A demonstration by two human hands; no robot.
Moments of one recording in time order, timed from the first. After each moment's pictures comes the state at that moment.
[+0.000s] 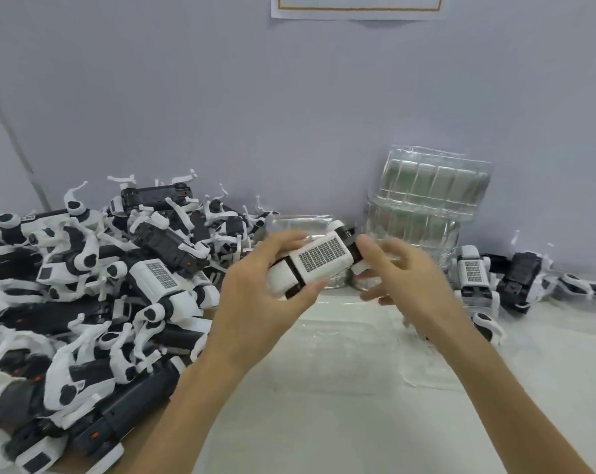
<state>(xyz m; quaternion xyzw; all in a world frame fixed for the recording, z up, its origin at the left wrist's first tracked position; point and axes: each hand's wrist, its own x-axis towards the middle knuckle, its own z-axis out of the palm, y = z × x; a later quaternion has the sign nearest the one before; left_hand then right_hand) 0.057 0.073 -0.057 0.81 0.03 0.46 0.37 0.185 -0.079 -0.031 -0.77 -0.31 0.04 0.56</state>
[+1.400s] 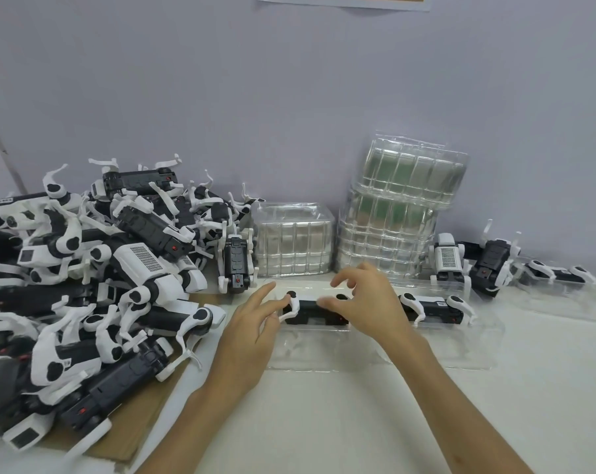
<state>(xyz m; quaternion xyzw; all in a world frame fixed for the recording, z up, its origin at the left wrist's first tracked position) 0.075 0.083 -0.166 0.85 0.15 0.30 0.41 0.224 -0.065 -0.106 -0.89 -0.35 -0.02 0.31</state>
